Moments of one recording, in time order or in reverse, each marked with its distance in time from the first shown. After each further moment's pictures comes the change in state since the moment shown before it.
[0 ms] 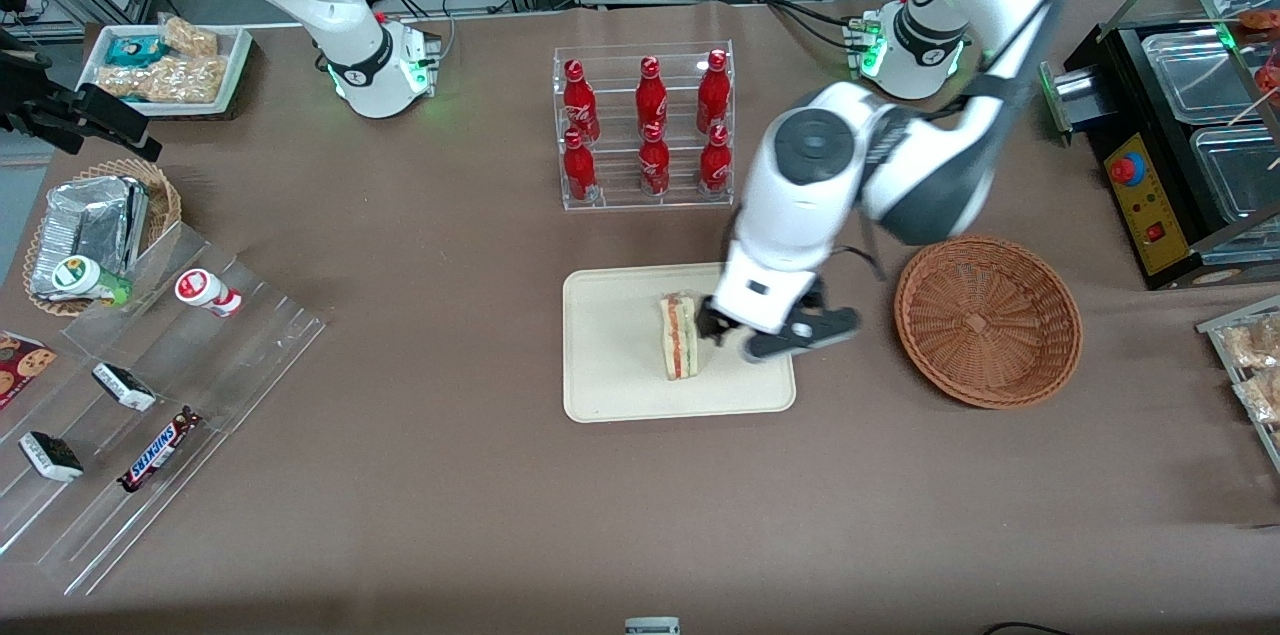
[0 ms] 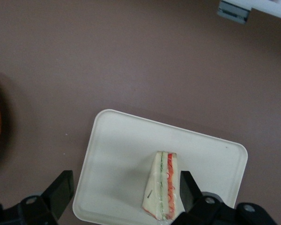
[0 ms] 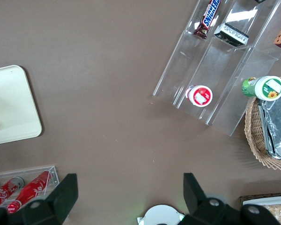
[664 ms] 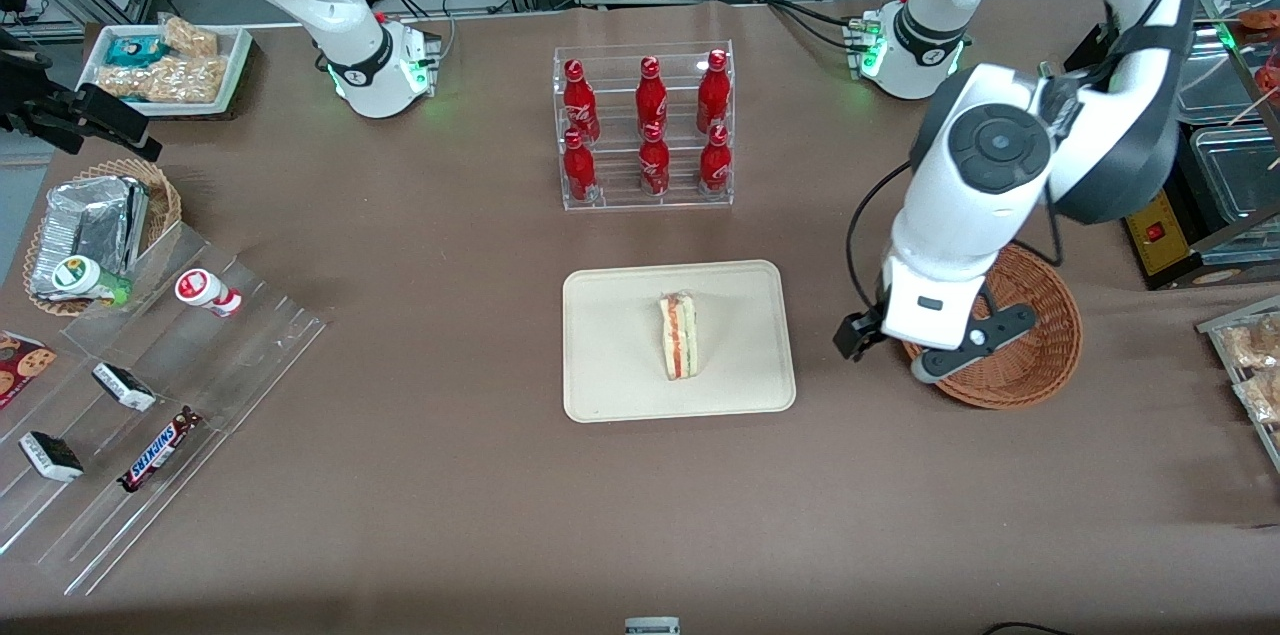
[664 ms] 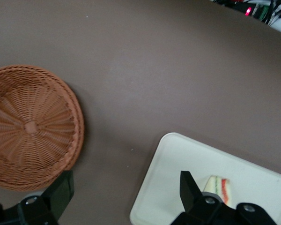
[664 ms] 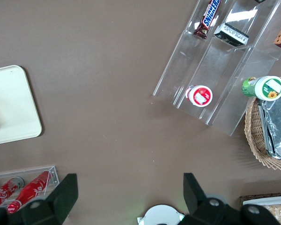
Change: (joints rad) arm 0.175 -0.145 0.004 -0.082 -0.031 -0.130 0.110
